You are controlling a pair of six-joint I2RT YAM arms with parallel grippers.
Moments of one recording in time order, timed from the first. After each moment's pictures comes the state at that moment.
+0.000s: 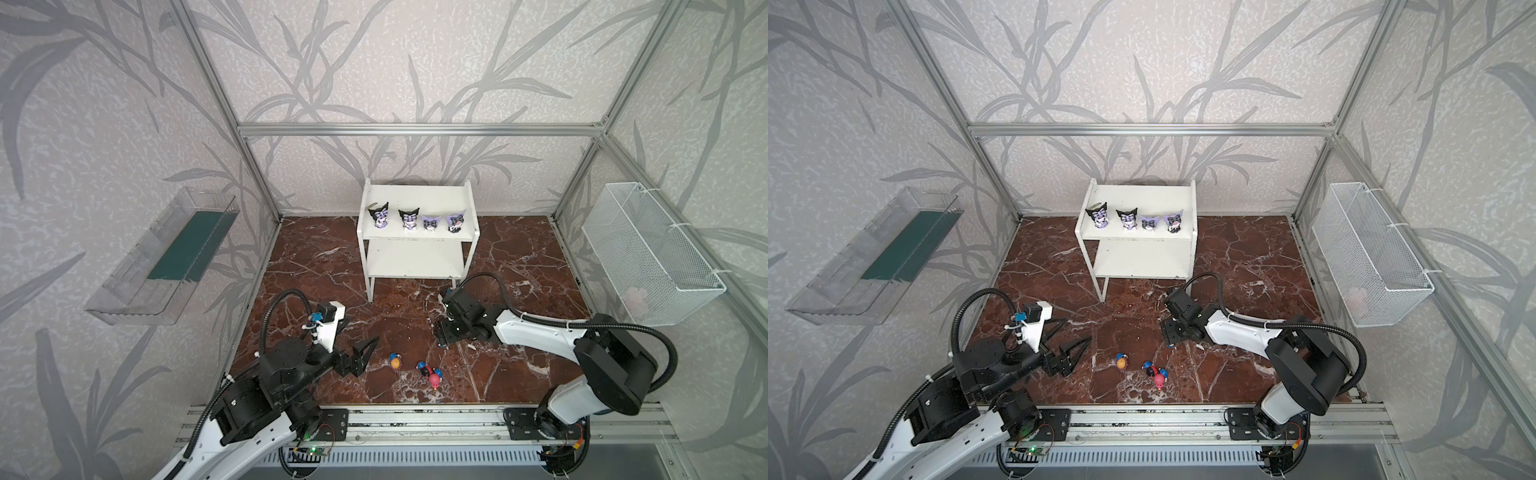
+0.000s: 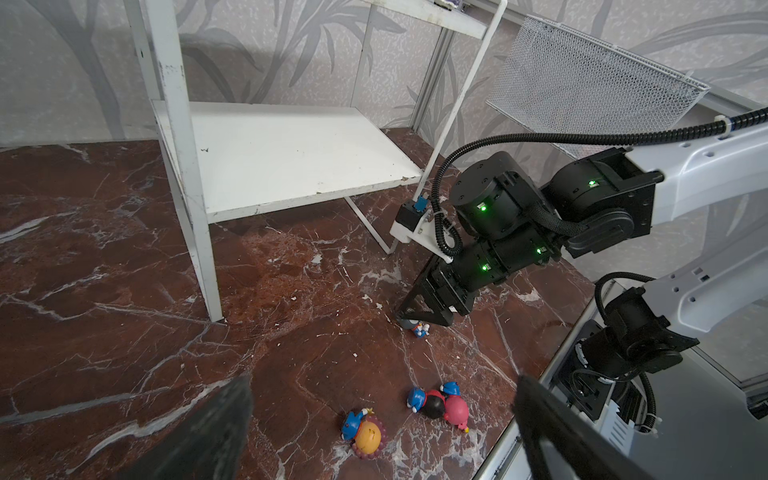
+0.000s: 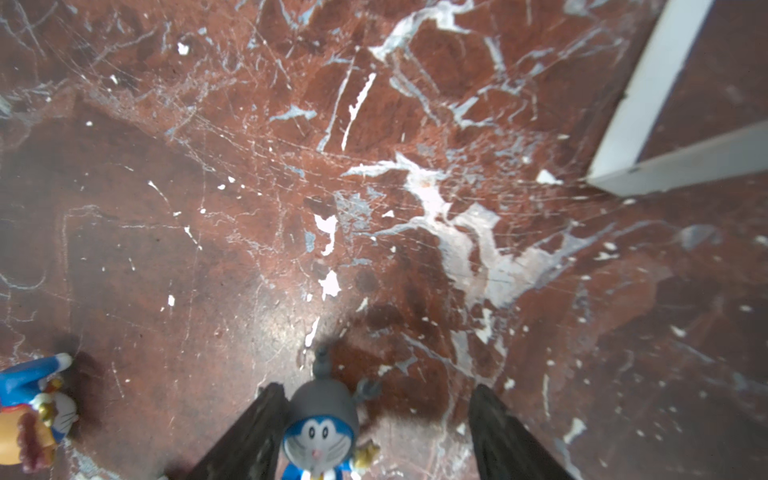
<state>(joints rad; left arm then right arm) -0.83 0.27 0.62 -0.63 -0.06 -0.35 0.78 1.55 0.78 -0.31 0.01 0.45</state>
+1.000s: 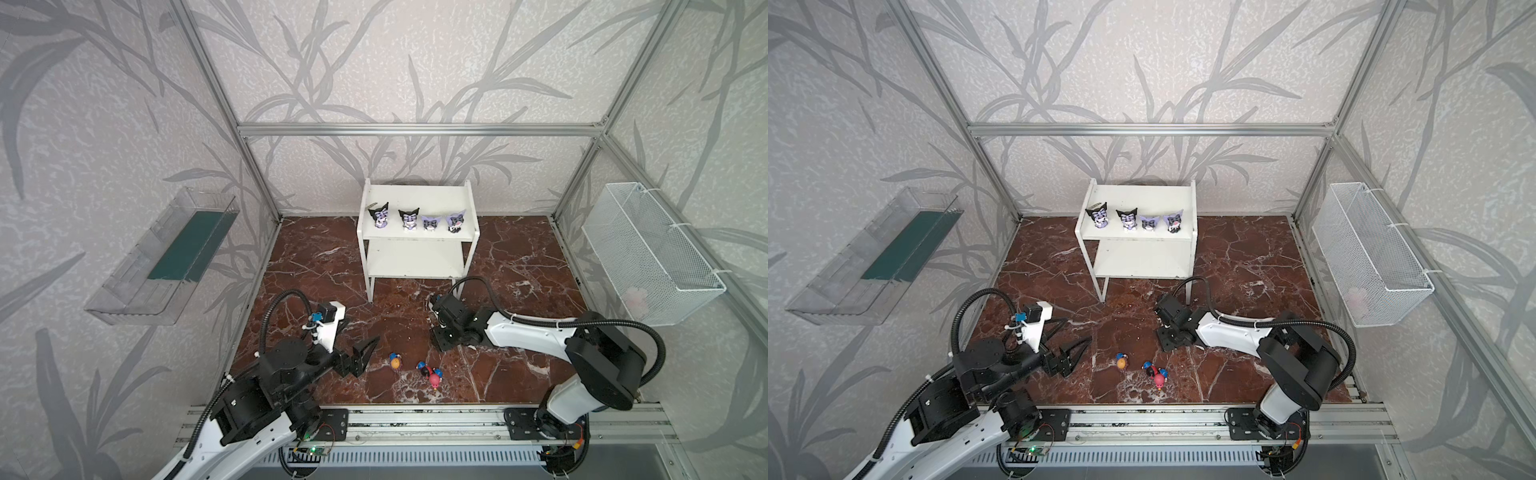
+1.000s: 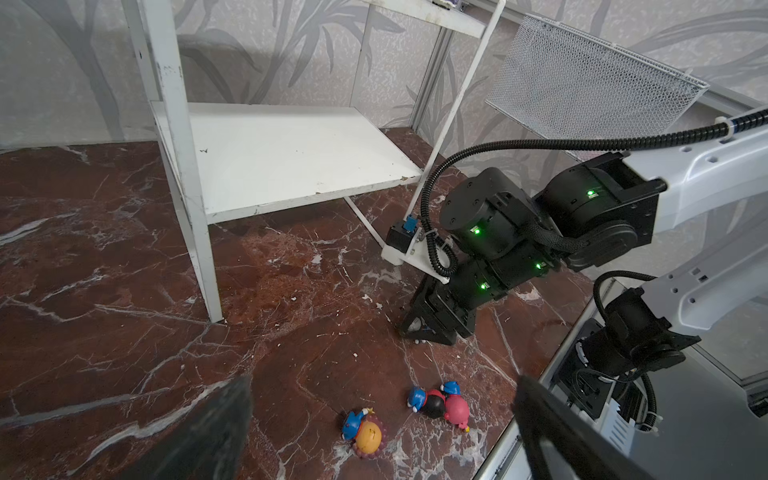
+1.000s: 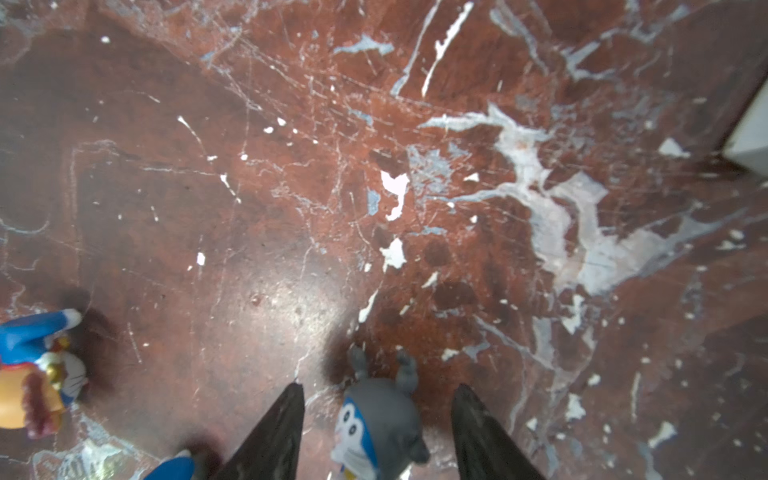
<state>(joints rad) -0.83 0.27 0.62 -0.63 -0.06 -0.34 0.87 1.59 0.82 -0.37 0.02 0.44</state>
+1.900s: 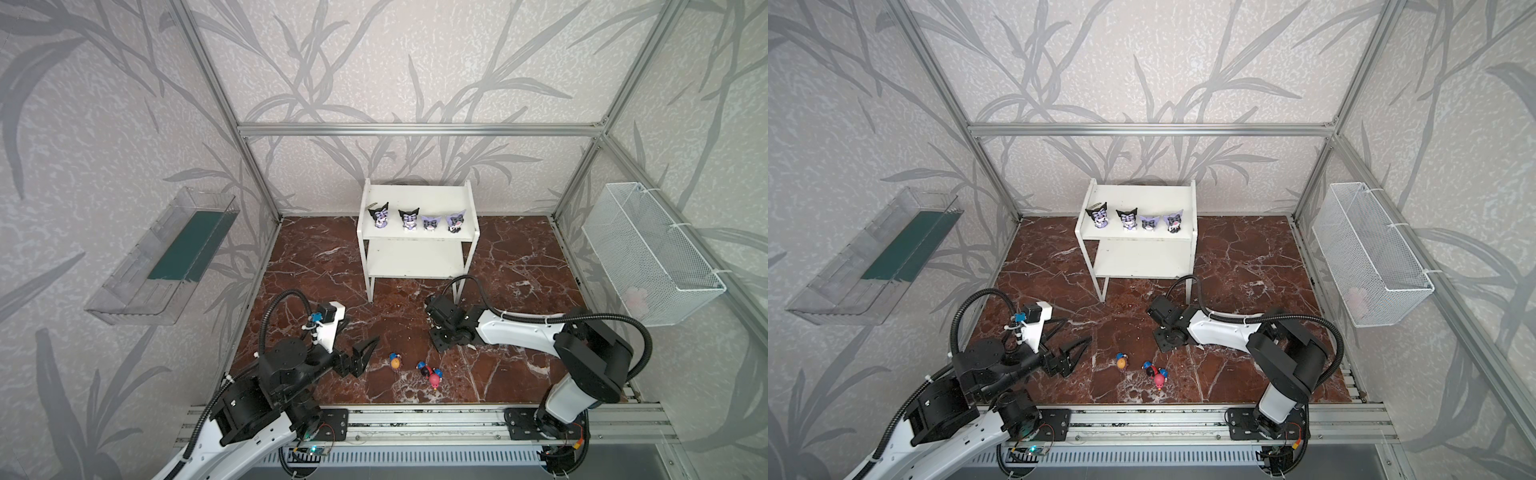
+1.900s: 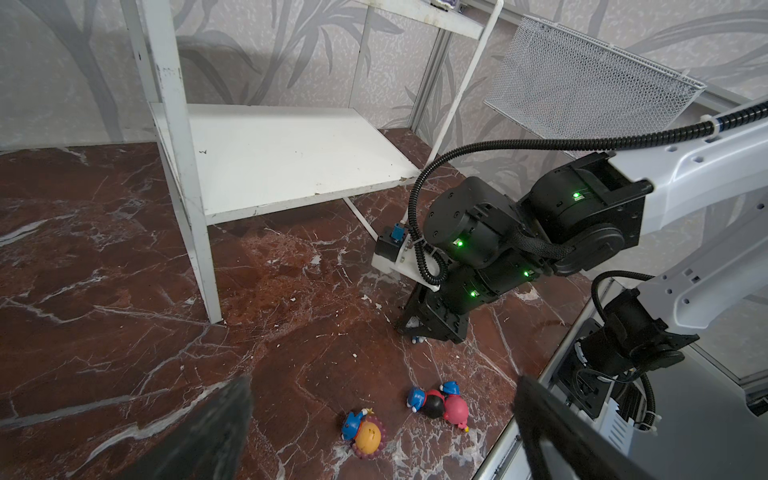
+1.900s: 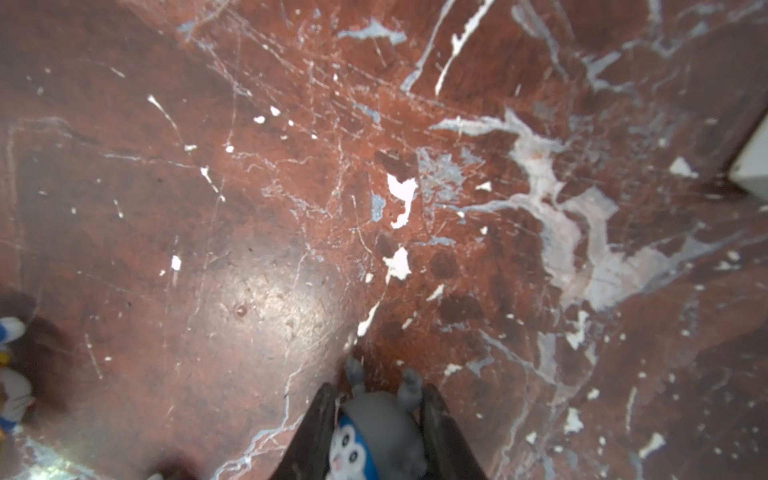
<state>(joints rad) -0.83 0.27 0.62 -0.63 -0.06 -0.34 0.90 1.66 0.88 -0.42 0.07 0.39</state>
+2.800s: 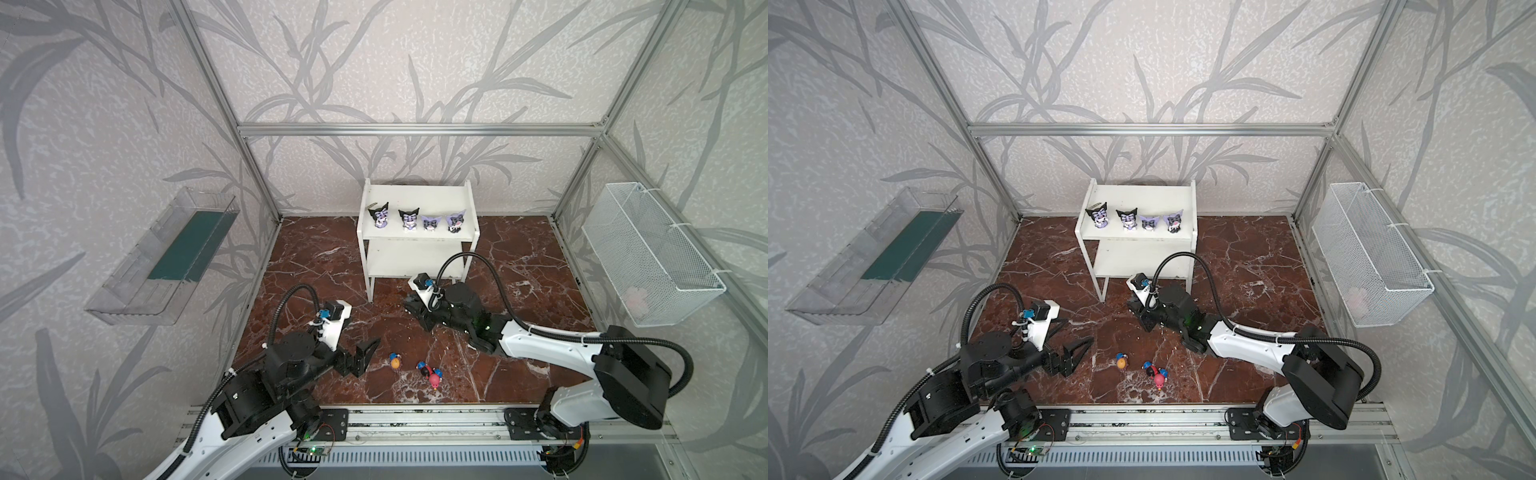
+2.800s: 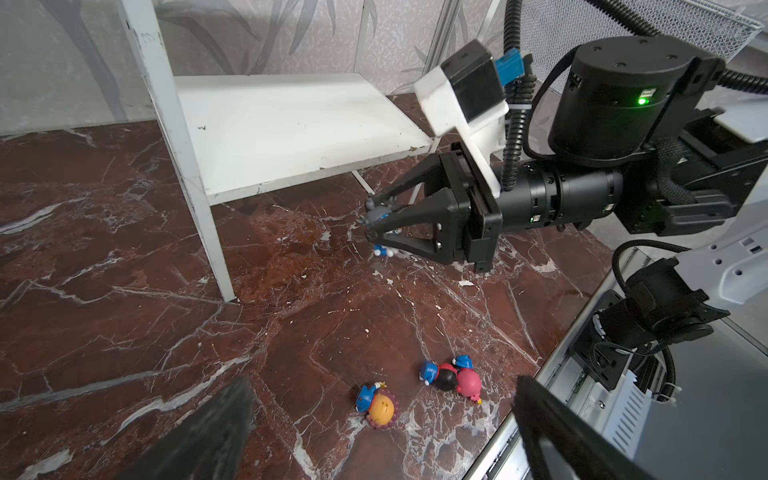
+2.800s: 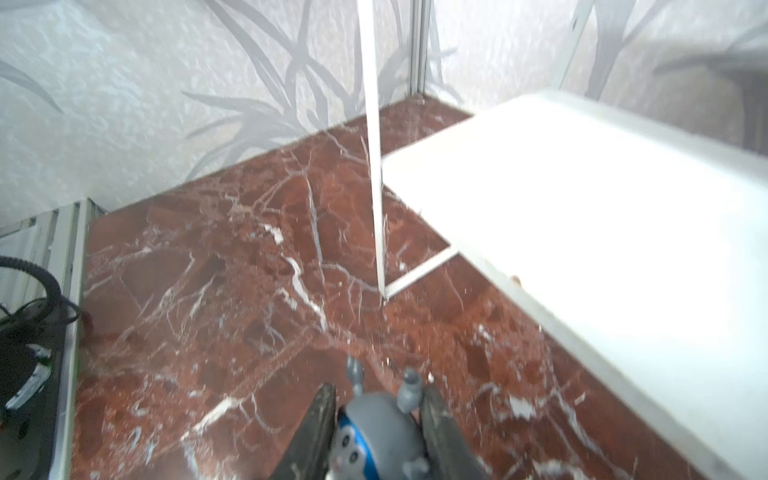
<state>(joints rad) -0.83 0.35 0.68 -0.71 -0.06 -0.30 0.90 1.47 0.74 0.45 -0.10 0.01</state>
